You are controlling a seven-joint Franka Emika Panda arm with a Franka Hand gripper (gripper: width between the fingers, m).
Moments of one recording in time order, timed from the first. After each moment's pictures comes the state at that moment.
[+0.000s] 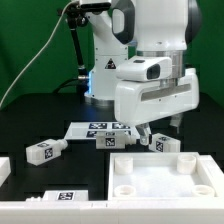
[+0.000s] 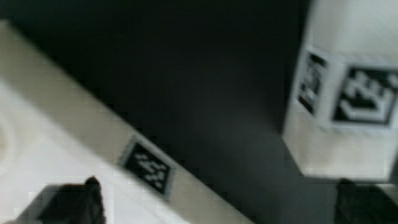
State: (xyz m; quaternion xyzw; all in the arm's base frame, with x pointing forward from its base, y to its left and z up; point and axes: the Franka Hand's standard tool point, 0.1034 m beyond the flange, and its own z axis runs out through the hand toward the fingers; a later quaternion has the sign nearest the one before) arm 0.498 0.117 0.049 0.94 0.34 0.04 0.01
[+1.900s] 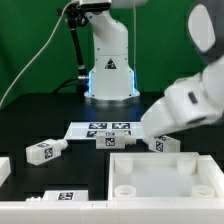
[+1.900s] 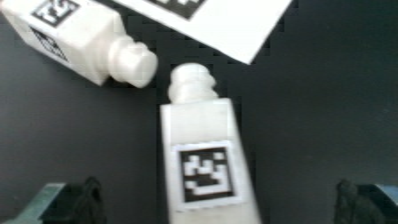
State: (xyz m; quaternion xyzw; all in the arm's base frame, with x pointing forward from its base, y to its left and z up) arm 0.471 0.125 0.036 0.86 0.24 -0.43 0.12
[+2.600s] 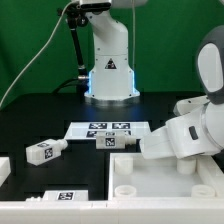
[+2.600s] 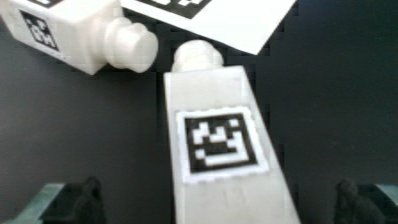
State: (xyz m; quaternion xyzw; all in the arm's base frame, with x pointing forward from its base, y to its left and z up) arm 0.466 0.128 0.011 0.85 0.24 -0.46 0.12
